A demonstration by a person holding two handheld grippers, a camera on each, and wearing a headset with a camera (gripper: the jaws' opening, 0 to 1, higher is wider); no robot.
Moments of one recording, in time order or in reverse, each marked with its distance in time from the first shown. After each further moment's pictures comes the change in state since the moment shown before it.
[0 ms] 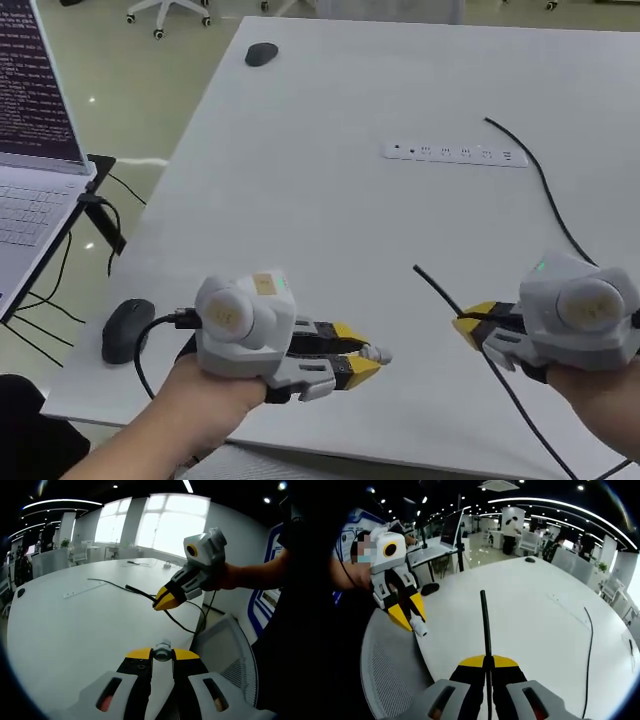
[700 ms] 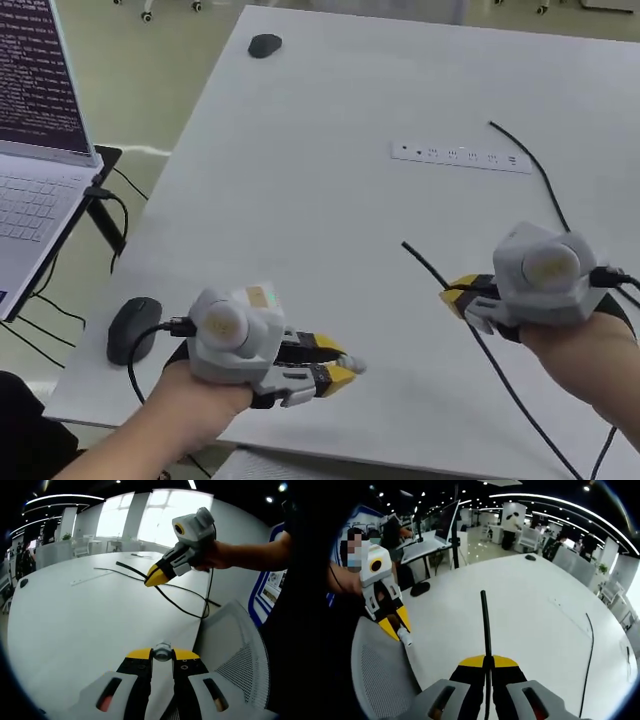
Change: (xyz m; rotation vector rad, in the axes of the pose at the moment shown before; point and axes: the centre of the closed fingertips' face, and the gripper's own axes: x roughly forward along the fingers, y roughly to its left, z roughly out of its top) left arm -0.022 0.037 -0.047 -0.015 0.048 0.000; right arm 0.048 -0.014 0.029 -0.027 0.058 -0.027
